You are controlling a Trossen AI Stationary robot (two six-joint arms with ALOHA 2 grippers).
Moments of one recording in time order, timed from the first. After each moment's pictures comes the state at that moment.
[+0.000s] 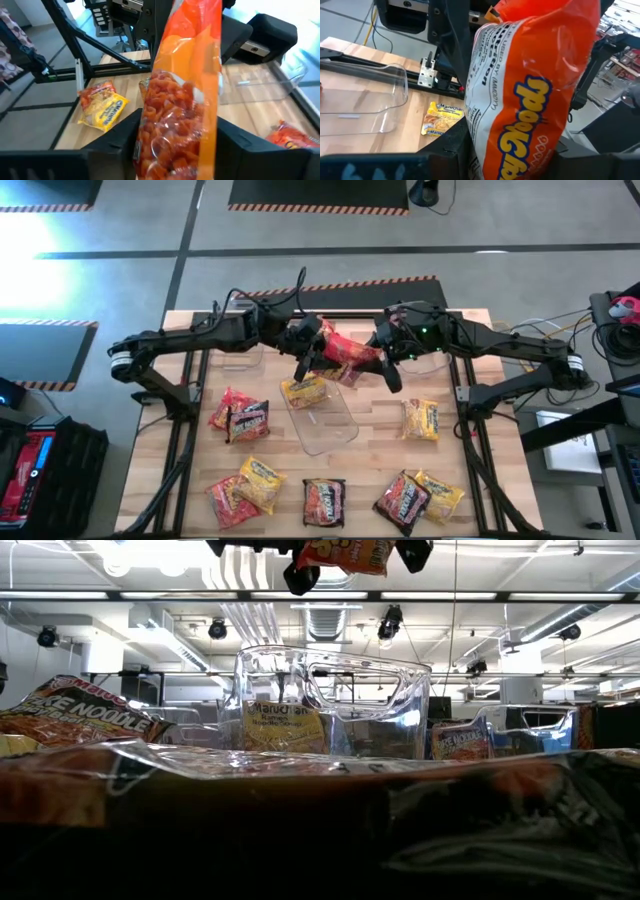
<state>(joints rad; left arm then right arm) 0.25 1.52 1.34 -0.08 0.52 -0.28 -0.21 1.21 1.22 -0.36 -0.34 0.04</state>
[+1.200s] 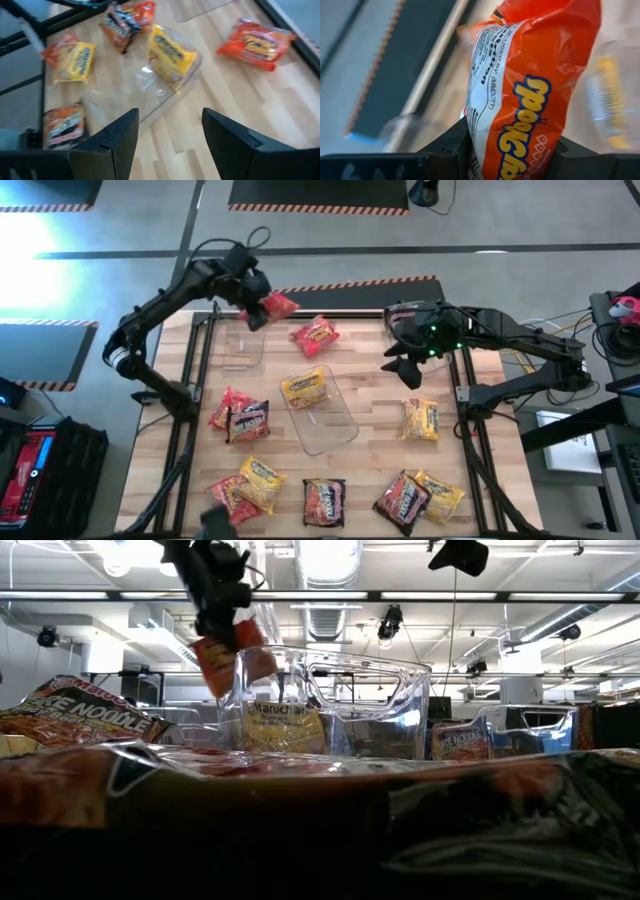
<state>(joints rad) 0.82 1.52 1.54 -1.07 0.16 0.38 -0.21 1.18 1.41 -0.96 -0.17 0.21</state>
